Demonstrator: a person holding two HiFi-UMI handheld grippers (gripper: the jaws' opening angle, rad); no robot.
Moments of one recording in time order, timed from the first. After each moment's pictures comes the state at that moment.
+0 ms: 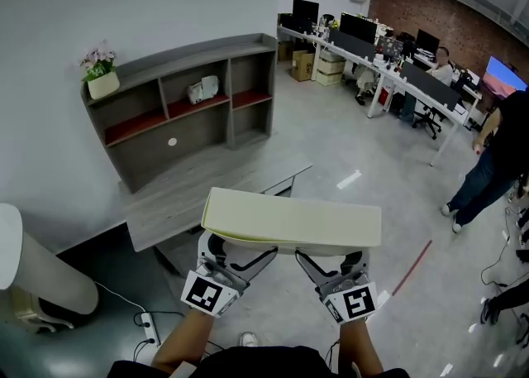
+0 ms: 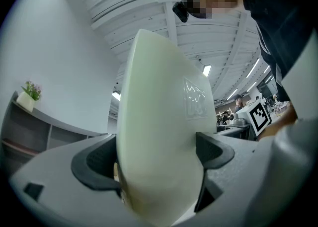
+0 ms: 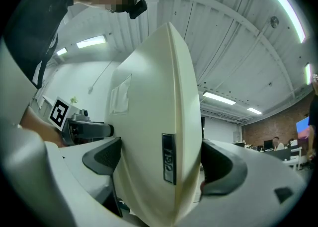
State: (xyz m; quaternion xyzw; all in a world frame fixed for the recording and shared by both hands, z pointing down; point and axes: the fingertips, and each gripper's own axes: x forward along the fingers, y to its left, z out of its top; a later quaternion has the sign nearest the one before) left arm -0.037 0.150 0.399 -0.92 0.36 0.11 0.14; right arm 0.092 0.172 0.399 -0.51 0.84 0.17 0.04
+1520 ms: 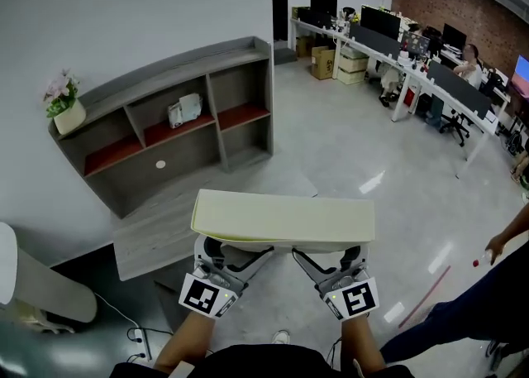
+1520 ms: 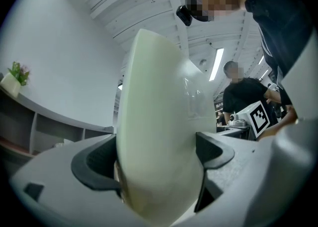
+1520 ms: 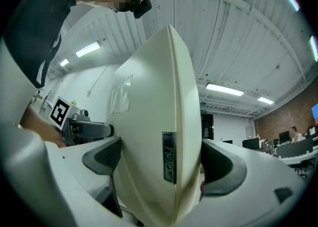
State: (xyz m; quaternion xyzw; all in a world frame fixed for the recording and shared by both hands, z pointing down) left arm 0.058 -0.058 0.408 -0.89 0.42 0.09 0.13; right arm 0.188 -0.054 0.411 -0.45 0.88 0.16 0.06
